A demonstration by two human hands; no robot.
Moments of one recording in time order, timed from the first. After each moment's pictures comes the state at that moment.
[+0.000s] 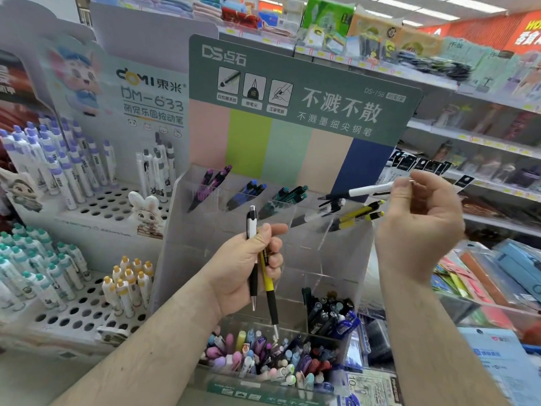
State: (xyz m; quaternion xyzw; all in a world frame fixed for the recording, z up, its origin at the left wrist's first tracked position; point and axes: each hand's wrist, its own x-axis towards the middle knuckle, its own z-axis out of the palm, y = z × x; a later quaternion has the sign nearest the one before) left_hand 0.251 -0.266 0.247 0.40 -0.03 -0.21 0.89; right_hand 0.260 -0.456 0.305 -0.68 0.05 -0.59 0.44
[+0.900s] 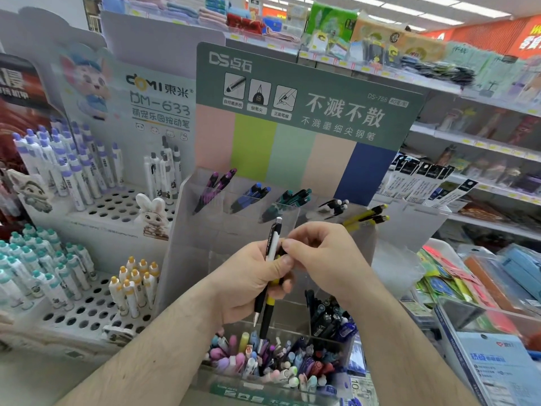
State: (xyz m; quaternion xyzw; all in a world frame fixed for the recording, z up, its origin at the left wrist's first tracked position) left_hand 0.237 -0.261 0.251 0.50 -0.17 -0.24 0.81; right_hand 0.239 -0.403 0.292 -0.87 -0.02 -0.02 0.49
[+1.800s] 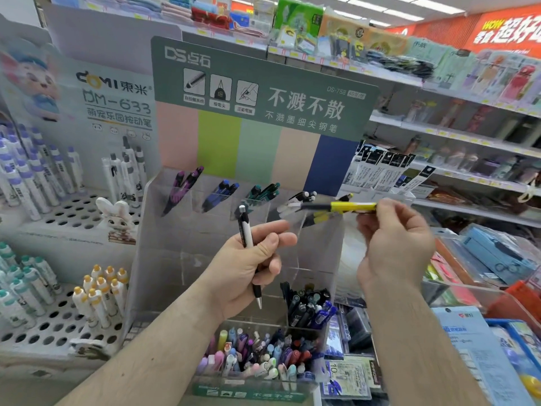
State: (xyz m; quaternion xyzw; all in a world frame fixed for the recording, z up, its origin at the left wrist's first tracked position) left_hand 0.239 -0.292 0.250 0.41 -0.09 -0.19 0.89; right_hand 0.228 -0.465 0.307 -0.52 0.19 -0.41 0.73
